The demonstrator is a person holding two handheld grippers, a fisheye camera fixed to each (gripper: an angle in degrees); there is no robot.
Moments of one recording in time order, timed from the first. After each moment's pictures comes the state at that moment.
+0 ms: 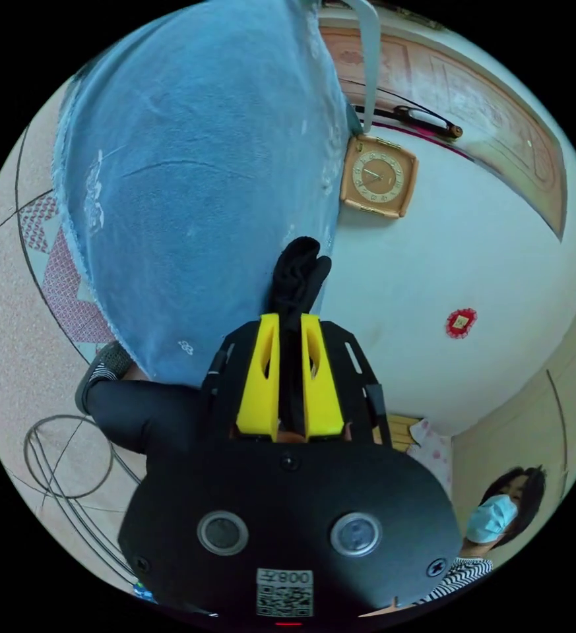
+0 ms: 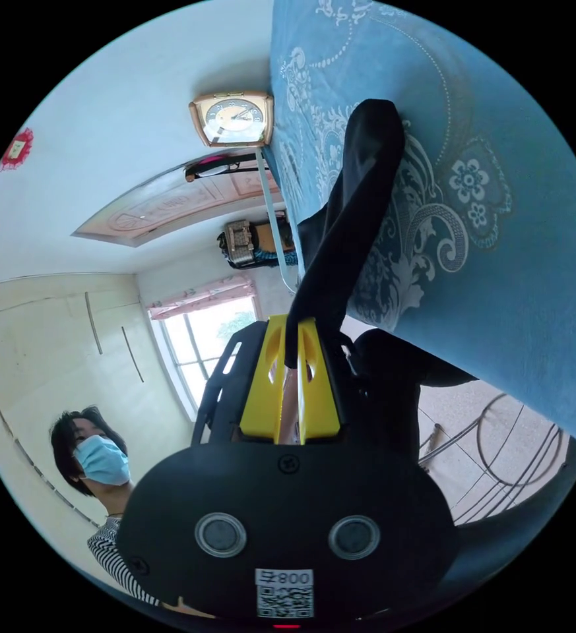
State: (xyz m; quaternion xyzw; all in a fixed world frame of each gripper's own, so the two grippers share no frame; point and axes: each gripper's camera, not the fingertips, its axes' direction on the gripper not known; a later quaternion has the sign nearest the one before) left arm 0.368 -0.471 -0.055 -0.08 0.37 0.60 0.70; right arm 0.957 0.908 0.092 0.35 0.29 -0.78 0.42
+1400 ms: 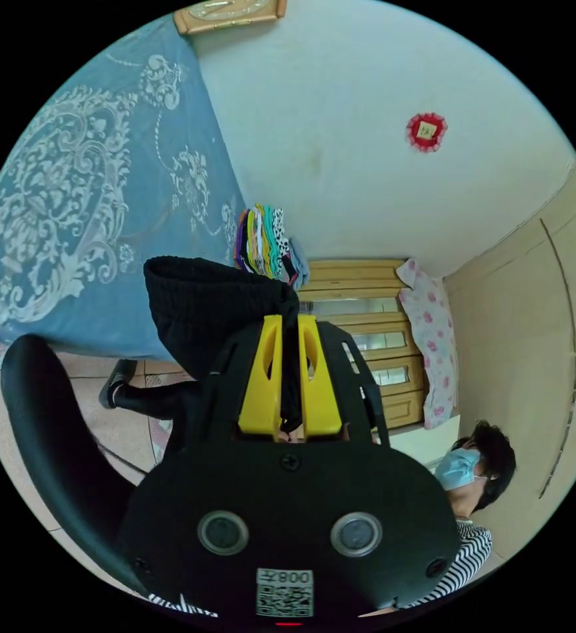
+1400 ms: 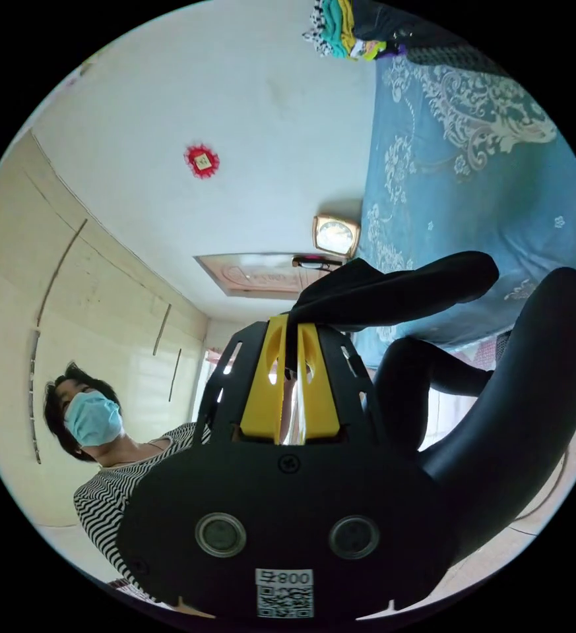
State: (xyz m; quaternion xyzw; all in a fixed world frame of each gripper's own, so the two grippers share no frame) left arm 0.414 -0.050 0.591 -0.24 0.22 0.81 0.49; right arm 1.524 1.117 -0.379 0.30 0.08 -0.92 0.22
